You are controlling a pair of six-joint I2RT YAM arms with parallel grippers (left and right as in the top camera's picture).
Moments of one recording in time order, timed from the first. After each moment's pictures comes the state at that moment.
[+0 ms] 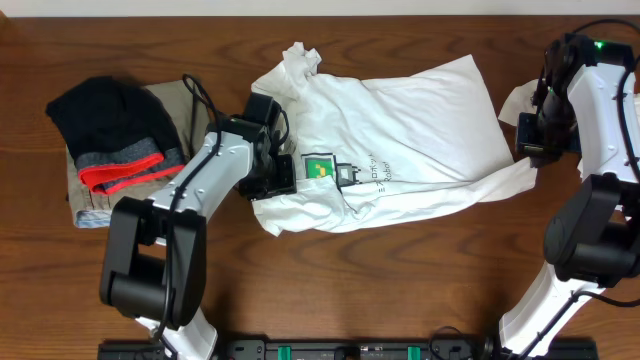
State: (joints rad) left arm -0.29 1.83 1.20 -0.87 0.23 -0.38; right arm -0.18 2.02 1.81 -1.51 0.15 0.12
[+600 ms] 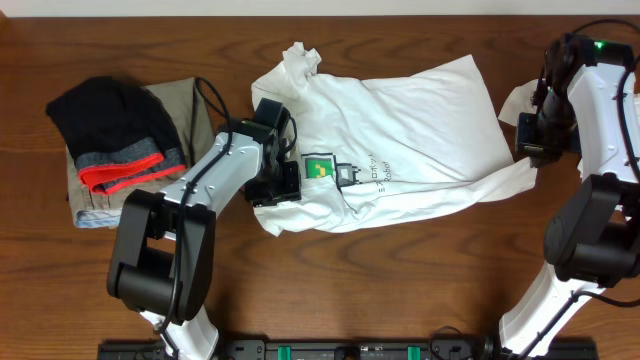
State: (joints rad) left arm -0.32 1.86 1.20 -0.90 0.23 -0.40; right arm -0.18 2.02 1.81 -1.51 0.15 0.11
